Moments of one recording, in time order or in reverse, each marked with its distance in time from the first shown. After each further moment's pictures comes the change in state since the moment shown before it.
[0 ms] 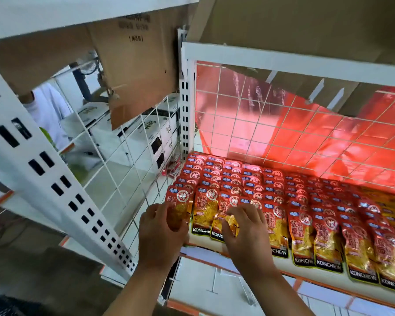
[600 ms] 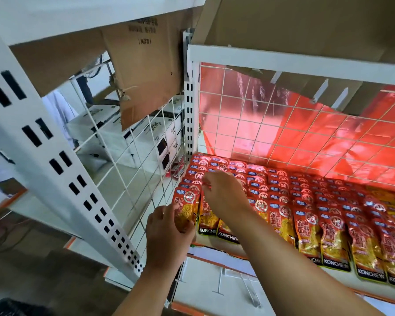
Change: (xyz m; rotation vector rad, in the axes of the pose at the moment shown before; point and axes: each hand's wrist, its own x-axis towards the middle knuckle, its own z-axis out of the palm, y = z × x) left_hand 0.000 -0.005 0.004 0.057 0.017 0.020; right_hand 0.104 -0.056 0.022 -0.057 -0.363 -0.013
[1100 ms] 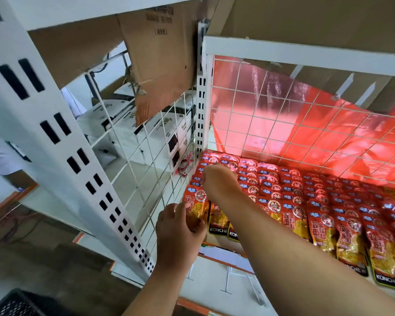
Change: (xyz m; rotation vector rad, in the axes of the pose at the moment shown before) left_hand 0.001 -0.005 0.003 0.053 0.012 0.060; right_hand 0.047 -0.022 0.027 -0.190 -0.170 0.061
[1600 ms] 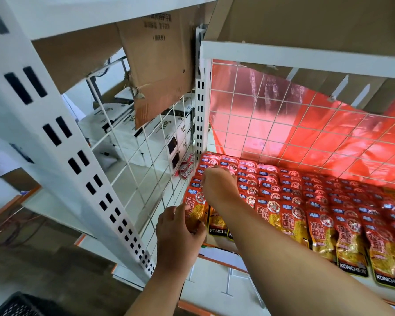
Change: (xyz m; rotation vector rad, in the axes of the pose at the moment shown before) left_hand -0.002 0.003 -0.003 -0.001 -0.025 -0.037; right_hand -0.008 -0.002 0.007 0.029 0.112 0.022
